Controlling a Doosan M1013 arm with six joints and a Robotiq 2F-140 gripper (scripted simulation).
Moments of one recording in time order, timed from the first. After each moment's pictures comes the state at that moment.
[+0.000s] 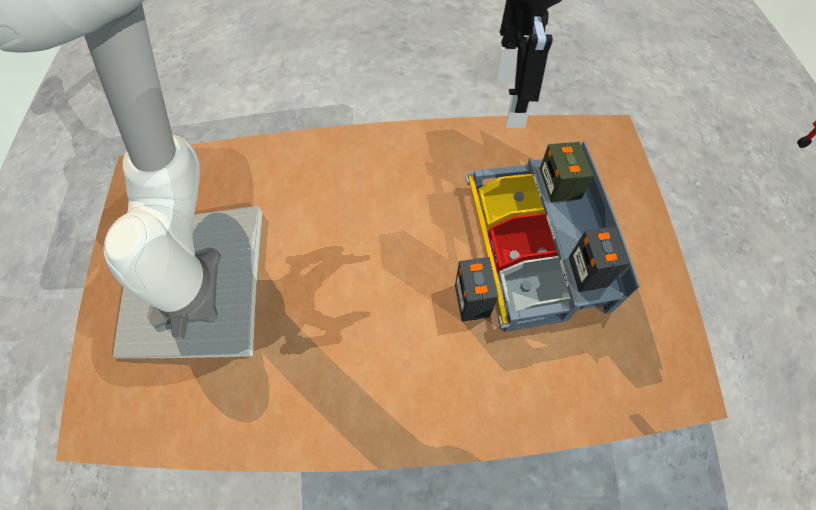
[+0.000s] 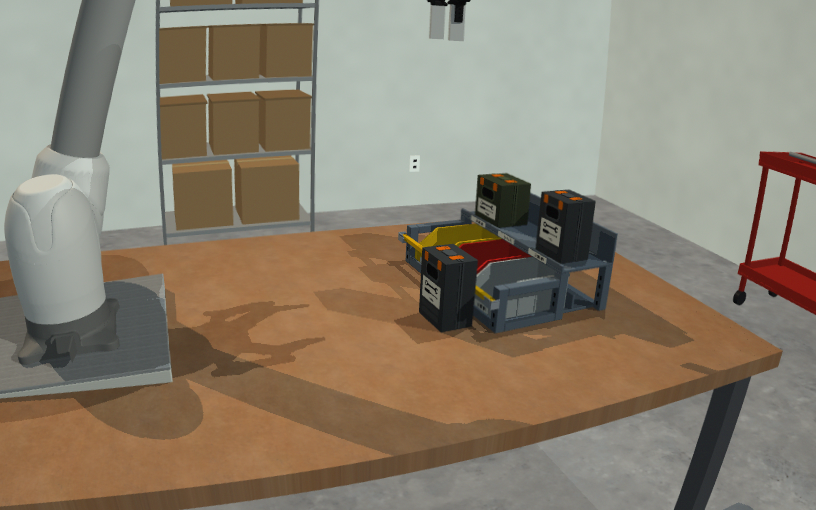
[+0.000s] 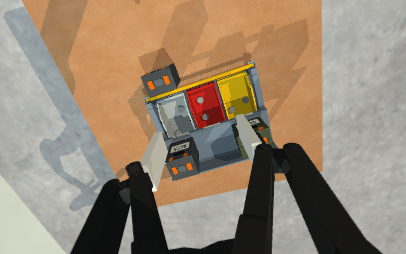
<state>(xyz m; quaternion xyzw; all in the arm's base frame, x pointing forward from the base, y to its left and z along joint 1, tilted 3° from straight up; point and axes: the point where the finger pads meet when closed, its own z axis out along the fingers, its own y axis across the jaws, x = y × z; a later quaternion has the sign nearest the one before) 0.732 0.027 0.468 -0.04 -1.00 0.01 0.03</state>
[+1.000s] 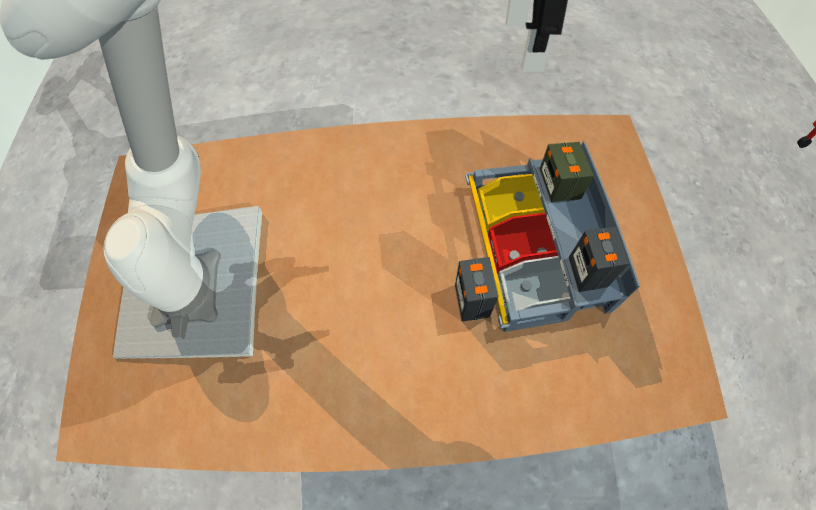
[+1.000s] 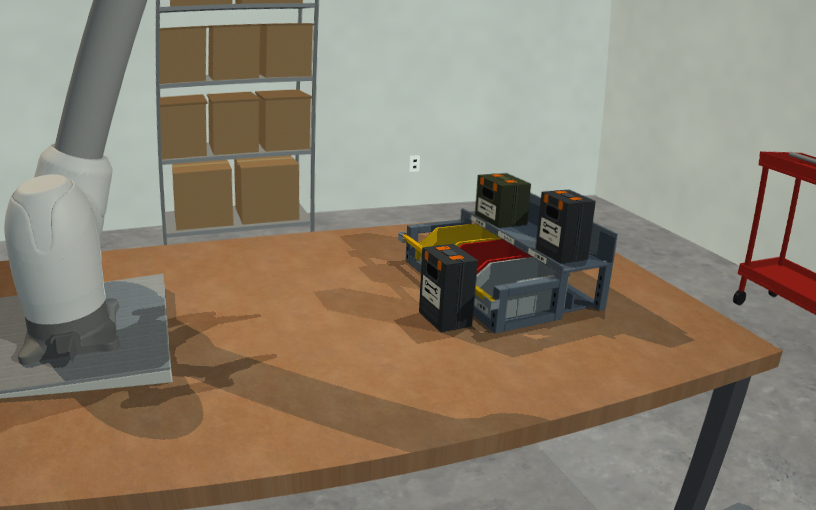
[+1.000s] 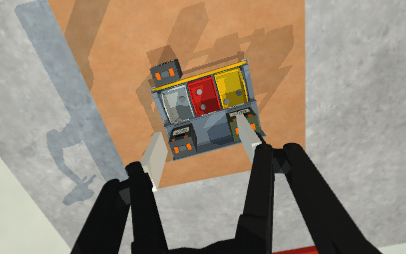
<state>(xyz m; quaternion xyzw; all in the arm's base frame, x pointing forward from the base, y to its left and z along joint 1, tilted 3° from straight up) 0.739 0.023 0.578 -0.02 -1.00 0.01 0.03</state>
